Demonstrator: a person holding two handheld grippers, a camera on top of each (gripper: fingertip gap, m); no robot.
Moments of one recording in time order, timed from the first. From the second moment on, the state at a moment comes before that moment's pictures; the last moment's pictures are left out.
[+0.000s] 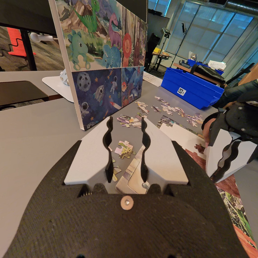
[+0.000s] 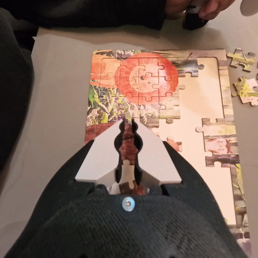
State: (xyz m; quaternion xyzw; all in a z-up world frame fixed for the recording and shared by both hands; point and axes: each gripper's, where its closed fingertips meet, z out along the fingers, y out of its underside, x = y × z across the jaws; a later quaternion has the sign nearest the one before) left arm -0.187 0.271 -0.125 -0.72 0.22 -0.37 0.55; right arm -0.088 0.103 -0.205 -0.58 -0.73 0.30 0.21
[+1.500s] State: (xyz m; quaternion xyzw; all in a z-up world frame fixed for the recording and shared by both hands) left arm -0.182 0.270 -0.128 -0.73 0.24 -0.34 0.55; right arm 0.021 0.266 -0.156 -0.68 -0.48 0.29 0.47
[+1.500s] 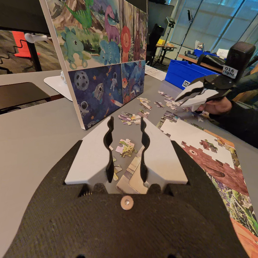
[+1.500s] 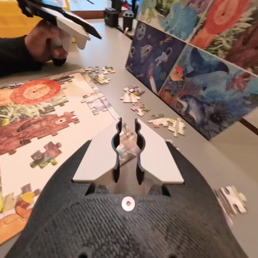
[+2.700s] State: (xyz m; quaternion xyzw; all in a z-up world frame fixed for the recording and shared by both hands) left arm -0.182 0.273 -0.132 -0.74 0.23 -0.33 0.54; right arm 0.076 0.276 -0.115 -0.68 -0.36 0.32 0.55
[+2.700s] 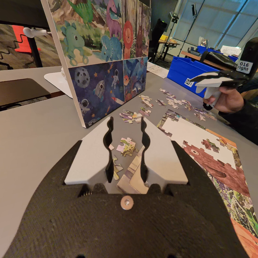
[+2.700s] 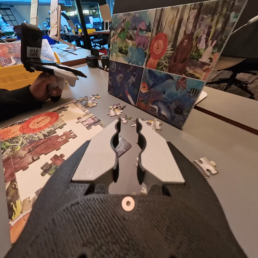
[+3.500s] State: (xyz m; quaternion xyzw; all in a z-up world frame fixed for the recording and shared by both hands) left arm -0.186 0.276 -0.132 -0.74 0.21 -0.35 0.54; right arm 0.005 0.136 -0.211 -0.62 -0.68 0.32 0.23
